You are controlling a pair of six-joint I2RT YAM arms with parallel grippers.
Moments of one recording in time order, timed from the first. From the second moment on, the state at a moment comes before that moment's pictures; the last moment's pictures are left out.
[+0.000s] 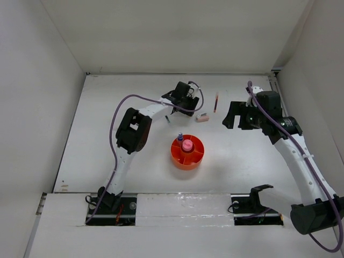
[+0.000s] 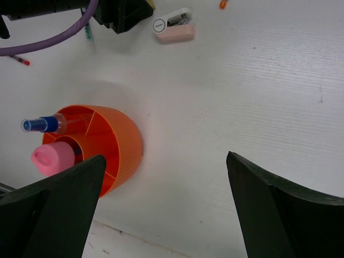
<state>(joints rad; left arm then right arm) -0.60 2.34 1.84 -0.30 0.11 -0.06 0.22 1.08 1.16 -0.78 -0.18 0.25</state>
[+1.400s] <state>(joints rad) -0.55 2.21 1.79 -0.37 0.01 -0.12 0.16 1.06 1.13 -0.73 -0.25 0.27</state>
